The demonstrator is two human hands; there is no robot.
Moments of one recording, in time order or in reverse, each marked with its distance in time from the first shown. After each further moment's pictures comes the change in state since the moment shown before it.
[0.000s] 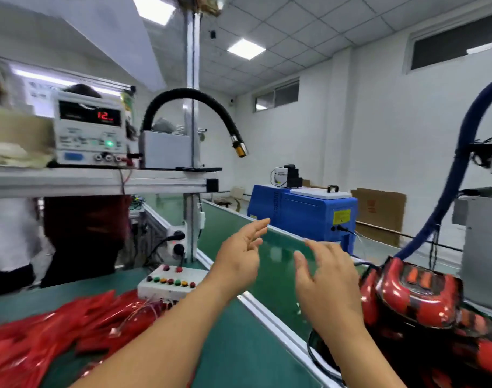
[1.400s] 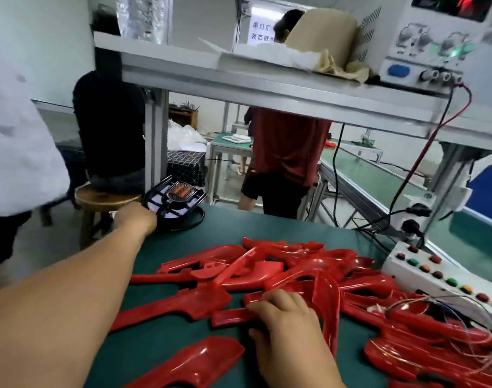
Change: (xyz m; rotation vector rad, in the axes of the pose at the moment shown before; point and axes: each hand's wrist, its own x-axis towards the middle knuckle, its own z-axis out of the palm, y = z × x) left_hand -0.258 -0.219 -0.560 0.734 1.071 -1.123; right_hand -0.208 -0.289 0.275 0.197 -0.821 -0.765
